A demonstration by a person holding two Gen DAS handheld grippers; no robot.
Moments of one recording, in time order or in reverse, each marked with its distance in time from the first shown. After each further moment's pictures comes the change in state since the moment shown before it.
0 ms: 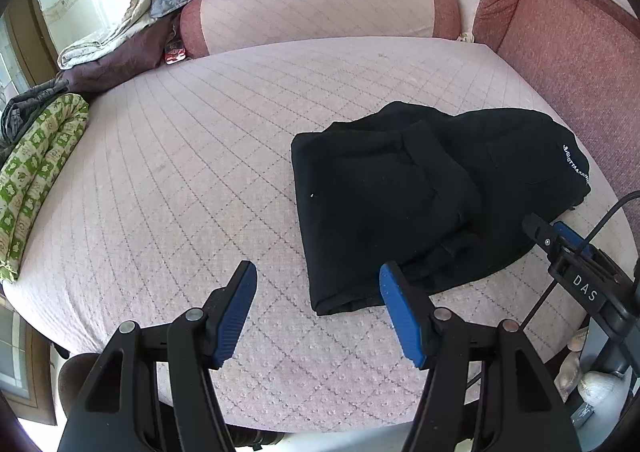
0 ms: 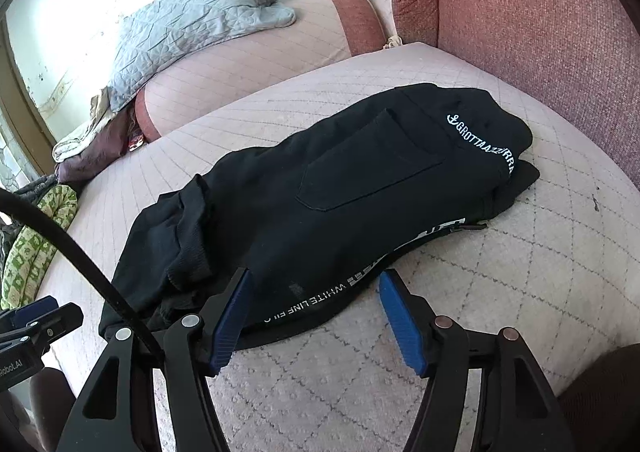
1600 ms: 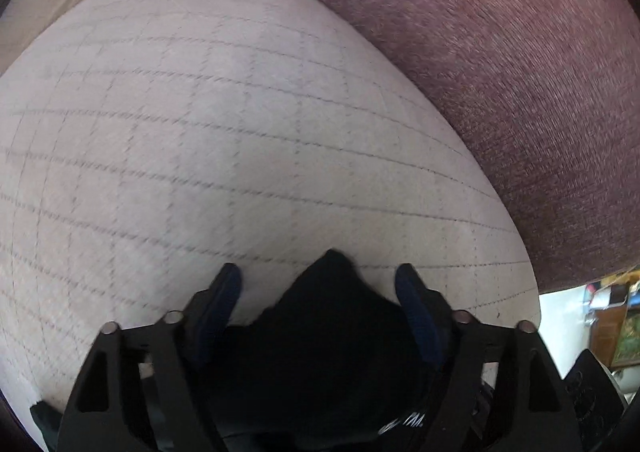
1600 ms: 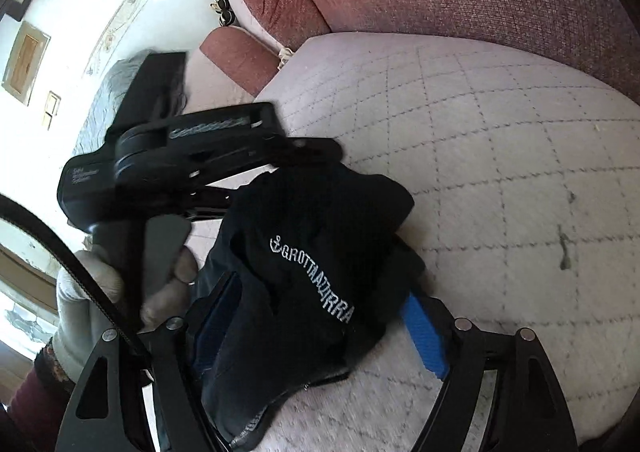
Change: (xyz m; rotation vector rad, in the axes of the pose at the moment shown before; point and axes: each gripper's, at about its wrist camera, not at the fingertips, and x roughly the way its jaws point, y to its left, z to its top) left arm 0.192 -0.295 0.204 0.499 0.394 -0.640; right arm 0.027 -0.145 0.063 0.504 -0.014 0.115
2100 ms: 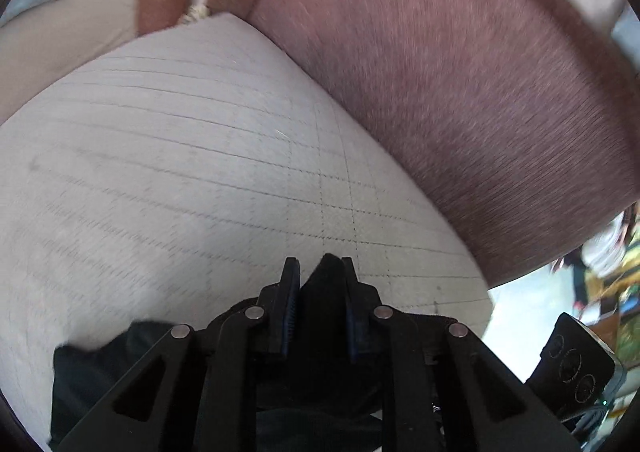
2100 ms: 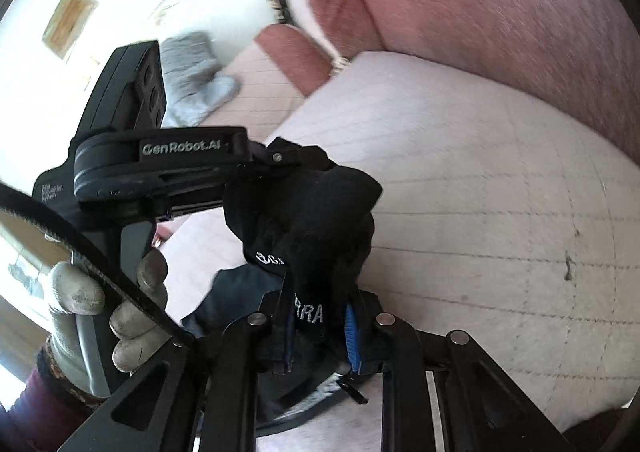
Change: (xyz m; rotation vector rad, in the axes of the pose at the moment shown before) left arm -0.115 0.017 -0.063 -0.033 -0.226 -0.089; right arm -0.034 0.061 -0.006 -0.172 -0.012 0.057
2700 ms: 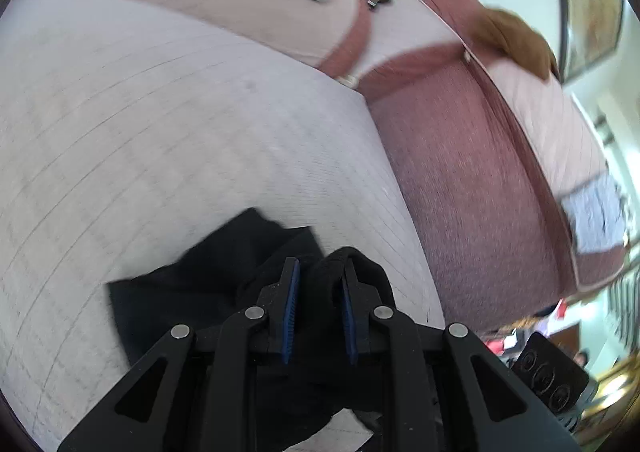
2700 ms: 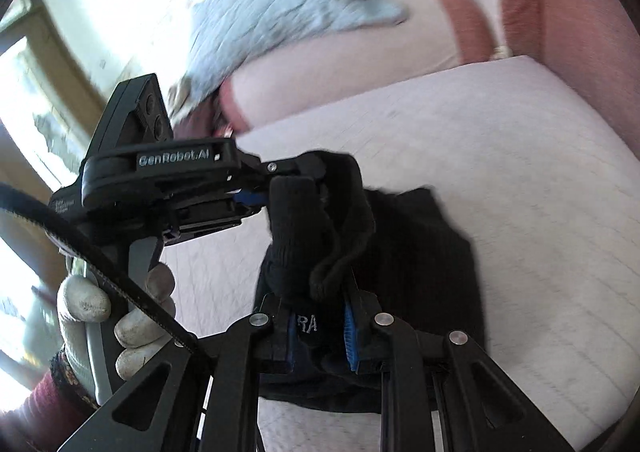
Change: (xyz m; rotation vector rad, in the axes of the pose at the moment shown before) left arm -0.138 0.195 -0.140 -0.491 -0.315 -0.133; right arm 0.059 0.179 -0.079 -0.405 0.216 0.103
